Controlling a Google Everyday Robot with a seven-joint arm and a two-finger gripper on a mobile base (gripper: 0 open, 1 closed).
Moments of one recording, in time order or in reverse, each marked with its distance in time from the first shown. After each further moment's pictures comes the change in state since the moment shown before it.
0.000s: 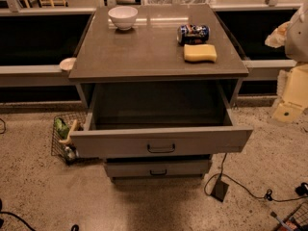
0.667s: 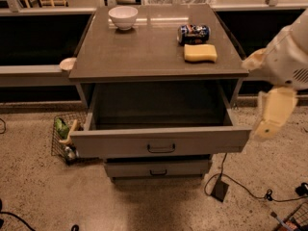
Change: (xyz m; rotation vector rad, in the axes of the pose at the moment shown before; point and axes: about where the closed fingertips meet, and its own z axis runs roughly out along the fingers) arm -0.007 0.014 0.054 -0.107 -0.083 -0.061
